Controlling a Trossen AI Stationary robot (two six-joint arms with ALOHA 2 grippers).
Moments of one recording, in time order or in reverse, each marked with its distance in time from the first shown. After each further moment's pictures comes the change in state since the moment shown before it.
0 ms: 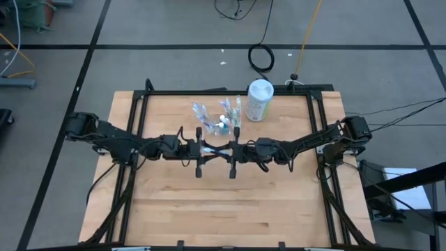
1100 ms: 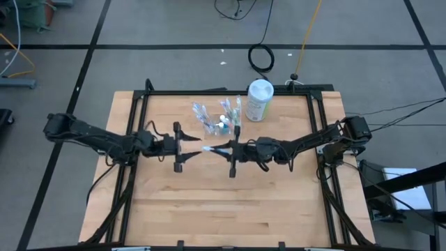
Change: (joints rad) left arm -0.001 -0.393 -0.230 -0.080 -0.052 -0.011; right arm 0.000 0.000 0.000 0.020 0.002 -0.012
